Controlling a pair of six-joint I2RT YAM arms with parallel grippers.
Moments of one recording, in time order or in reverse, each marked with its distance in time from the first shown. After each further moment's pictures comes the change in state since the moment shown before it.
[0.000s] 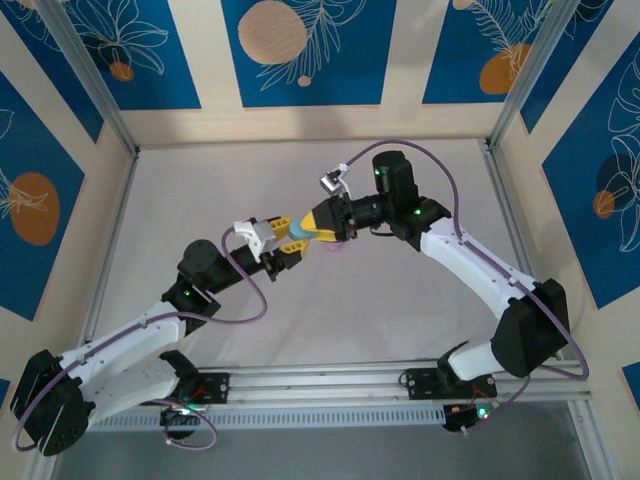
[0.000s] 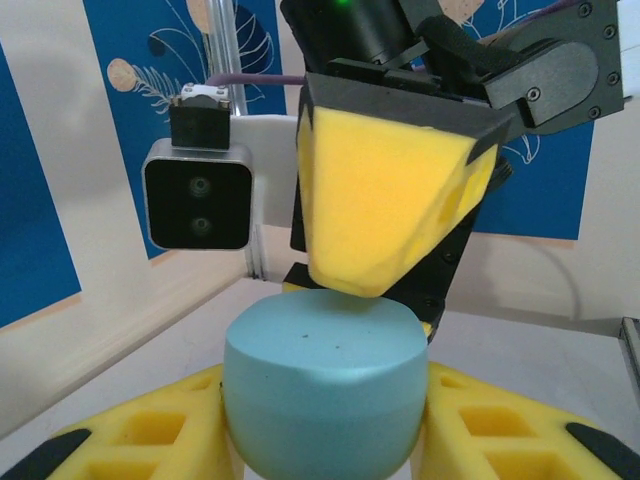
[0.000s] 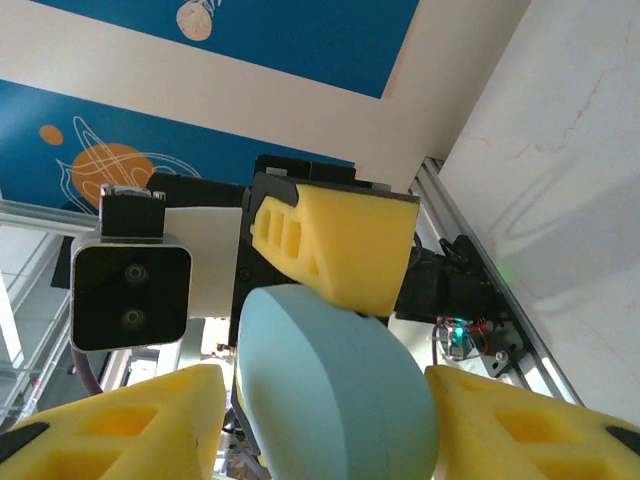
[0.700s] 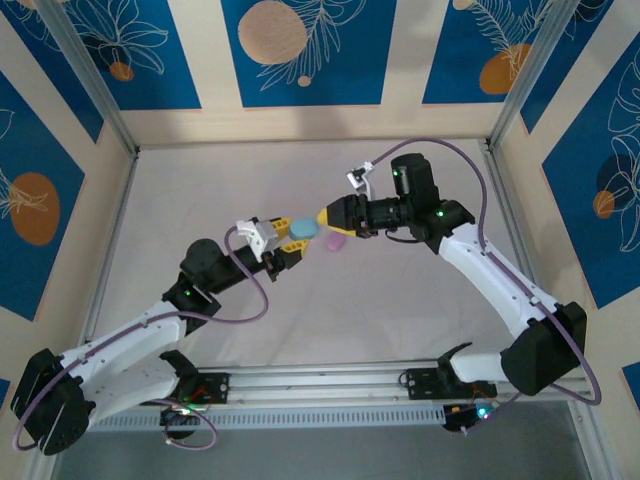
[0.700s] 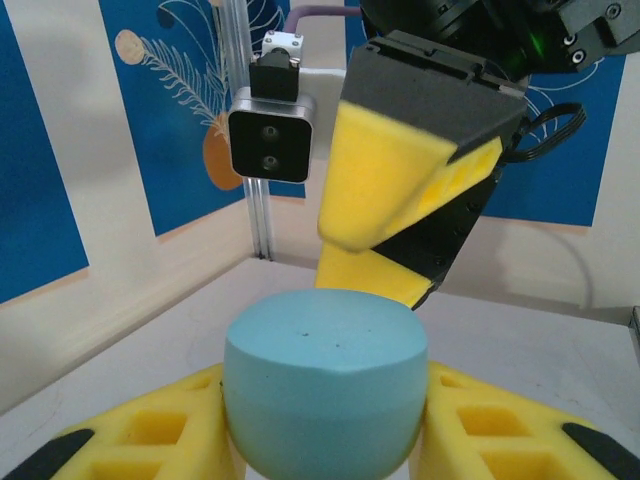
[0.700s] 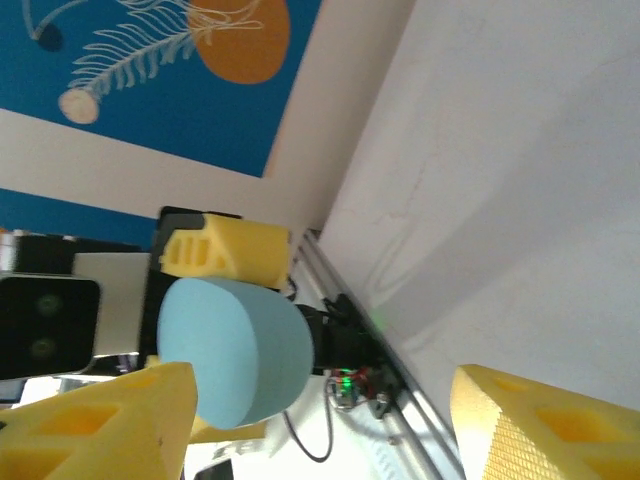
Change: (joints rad) left arm 0.000 0.007 0.000 -0.034 -0.025 0.000; right arm -0.068 -0.110 0.001 -0.261 0.255 -0.203
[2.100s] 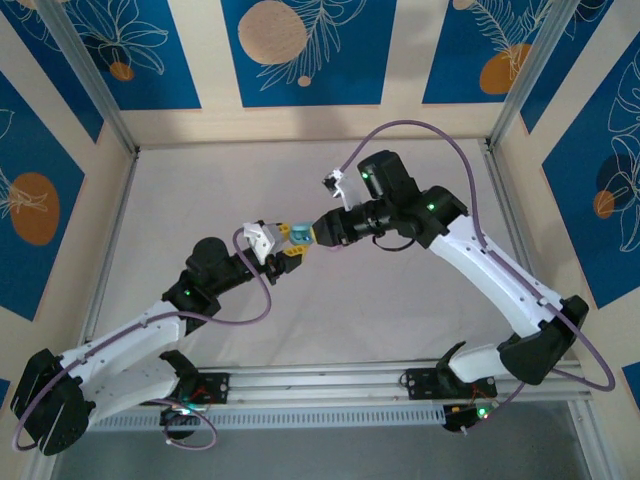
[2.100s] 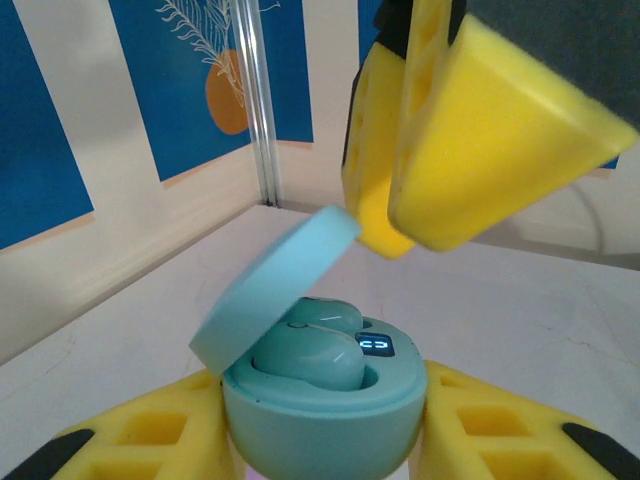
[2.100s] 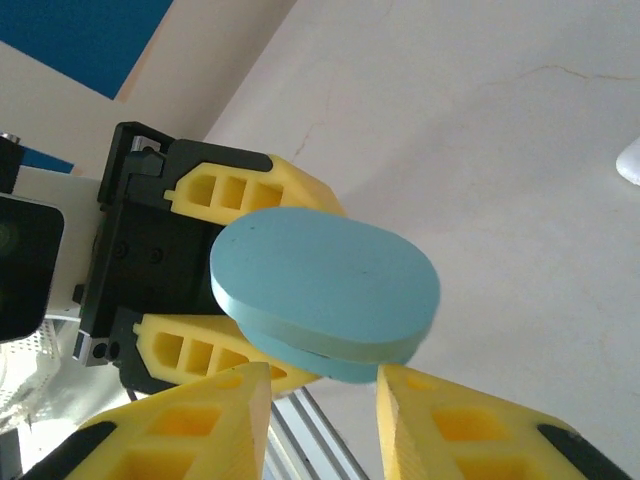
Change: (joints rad) left arm -0.001 -0.001 0.004 -0.130 -0.030 0.049; right arm 0.214 0.054 0.306 -0.463 0.446 -0.385
